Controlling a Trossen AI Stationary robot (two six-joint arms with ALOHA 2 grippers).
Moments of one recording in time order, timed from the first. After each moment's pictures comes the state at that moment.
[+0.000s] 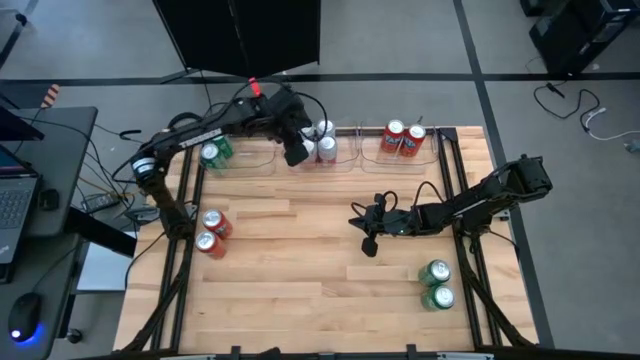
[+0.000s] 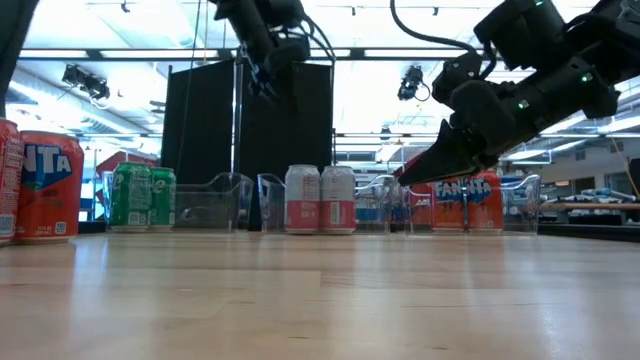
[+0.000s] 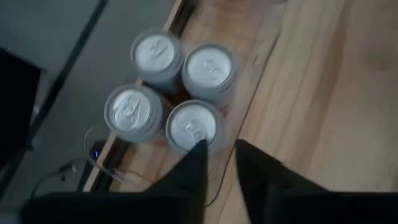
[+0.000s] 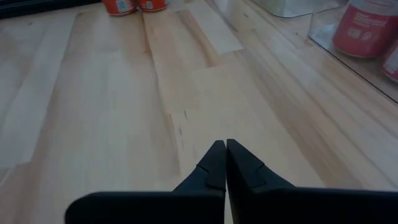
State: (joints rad) left arm 0.49 1.69 1.67 -0.91 -0.05 0.12; right arm 0.16 1.50 0.44 0.53 0.36 0.31
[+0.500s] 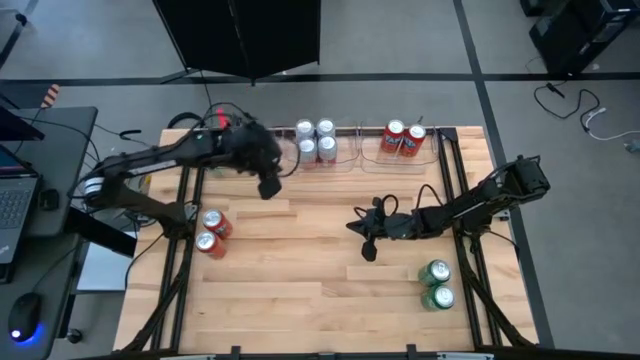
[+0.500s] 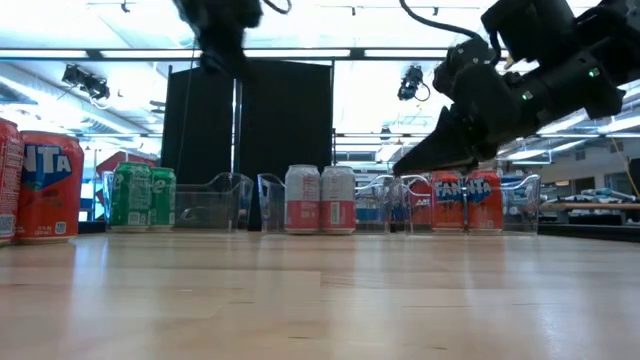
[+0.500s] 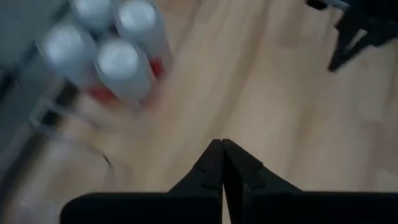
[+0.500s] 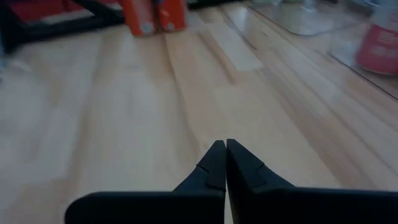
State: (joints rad) left arm 0.29 1.29 1.29 -0.87 -0.05 -0.12; right arm 0.20 1.52 0.44 0.63 0.37 0.31
